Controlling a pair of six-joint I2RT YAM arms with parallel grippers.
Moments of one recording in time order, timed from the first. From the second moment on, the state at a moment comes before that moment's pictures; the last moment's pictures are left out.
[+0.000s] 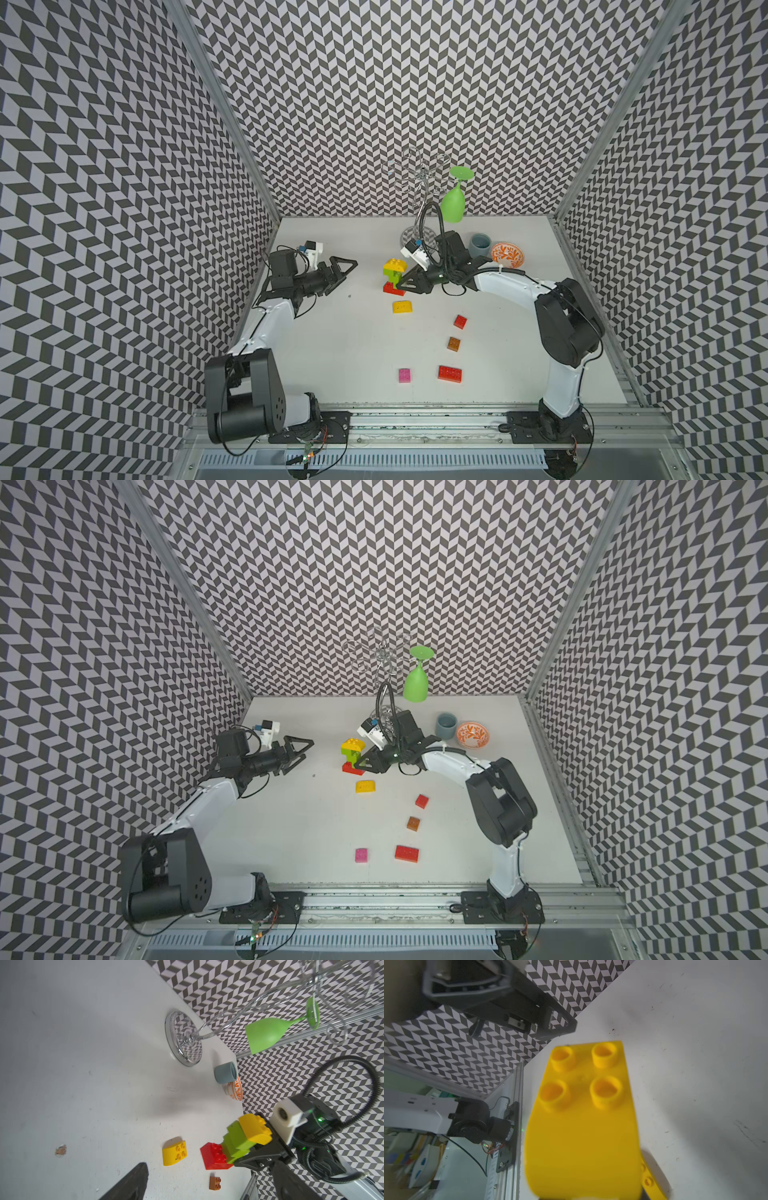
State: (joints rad) left arm 0.16 1.30 0.83 -0.10 0.95 -0.60; right arm 0.59 1.97 1.43 -0.20 -0.86 0.05
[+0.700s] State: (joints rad) left arm 0.20 1.15 0.89 -0.23 0.88 -0.60; right arm 0.72 2.53 2.01 -0.34 -1.13 0.44
